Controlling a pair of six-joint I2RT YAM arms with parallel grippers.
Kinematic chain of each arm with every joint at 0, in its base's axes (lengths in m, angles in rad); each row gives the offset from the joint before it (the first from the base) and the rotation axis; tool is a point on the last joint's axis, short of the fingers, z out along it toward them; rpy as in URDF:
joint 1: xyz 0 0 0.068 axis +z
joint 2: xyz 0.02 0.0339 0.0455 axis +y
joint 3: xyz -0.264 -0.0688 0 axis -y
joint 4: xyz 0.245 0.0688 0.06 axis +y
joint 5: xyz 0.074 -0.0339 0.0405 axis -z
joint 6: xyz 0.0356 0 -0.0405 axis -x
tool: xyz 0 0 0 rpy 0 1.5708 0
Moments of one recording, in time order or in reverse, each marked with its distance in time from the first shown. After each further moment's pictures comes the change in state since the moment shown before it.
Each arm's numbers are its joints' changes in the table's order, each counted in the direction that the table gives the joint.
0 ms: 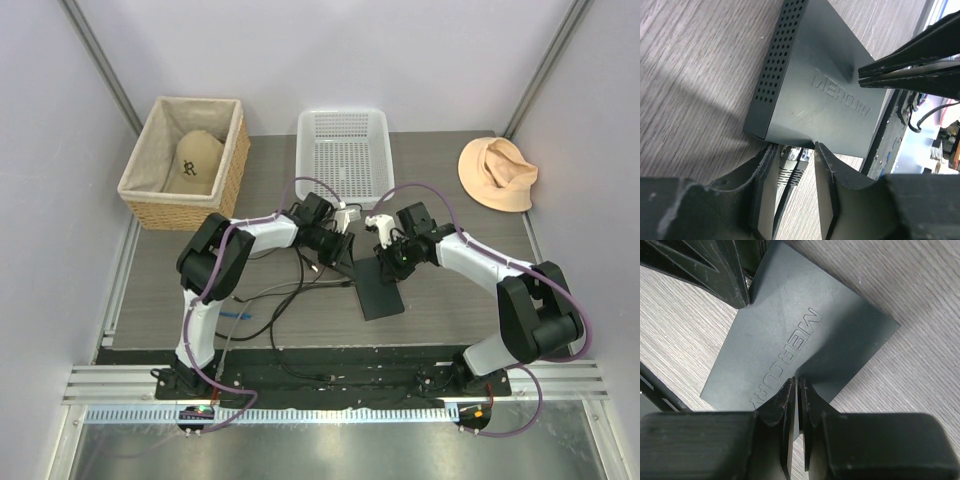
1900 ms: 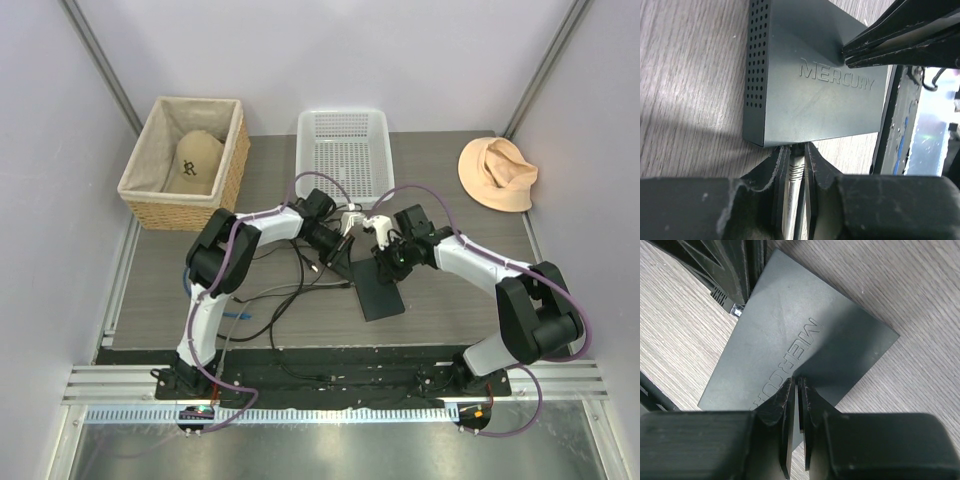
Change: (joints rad) left arm 0.019 0.086 0.127 0.194 0.119 -0.327; right arm 0.019 0.000 -0.022 -0.051 0.013 0.000
